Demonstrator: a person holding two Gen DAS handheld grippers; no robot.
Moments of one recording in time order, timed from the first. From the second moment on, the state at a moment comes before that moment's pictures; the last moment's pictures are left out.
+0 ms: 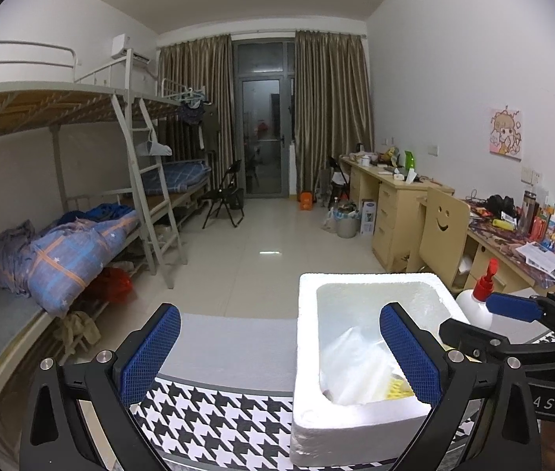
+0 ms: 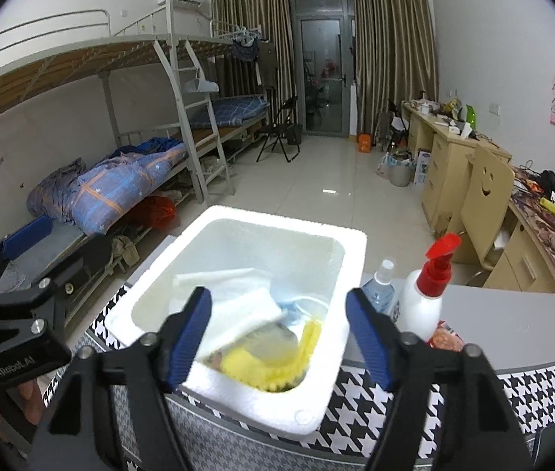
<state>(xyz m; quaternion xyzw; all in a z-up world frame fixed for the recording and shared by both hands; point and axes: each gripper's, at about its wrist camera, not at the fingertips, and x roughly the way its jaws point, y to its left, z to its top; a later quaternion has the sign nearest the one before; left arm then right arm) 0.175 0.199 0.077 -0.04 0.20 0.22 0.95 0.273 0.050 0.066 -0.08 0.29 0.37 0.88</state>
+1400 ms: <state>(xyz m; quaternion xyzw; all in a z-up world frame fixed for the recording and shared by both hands) 0.109 0.148 0.094 -0.03 0.17 0.19 0.97 0.191 -0.019 0.096 -0.07 0.22 0.35 0.91</state>
